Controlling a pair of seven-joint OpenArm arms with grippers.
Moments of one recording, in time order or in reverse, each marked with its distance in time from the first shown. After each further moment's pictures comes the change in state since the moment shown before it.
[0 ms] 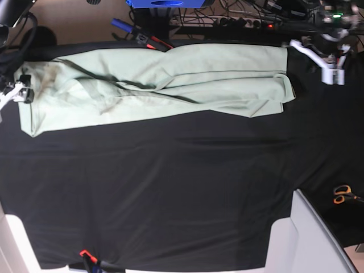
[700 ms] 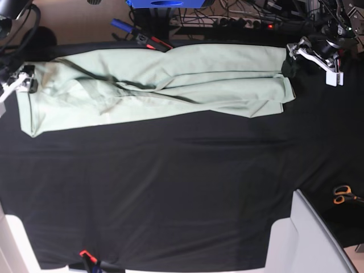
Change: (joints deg) left arm -14.7 -1.7 -5.7 -30.4 -10.7 -23.8 0.2; right arm -3.1 -0.8 0.0 0.0 0.0 0.0 0.3
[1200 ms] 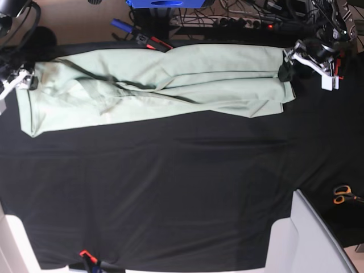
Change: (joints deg) left arm -3.3 1.6 0.3 -1.2 0.4 -0.2 0.0; right arm -0.5 0.0 0.0 0.0 0.0 0.0 -0.2
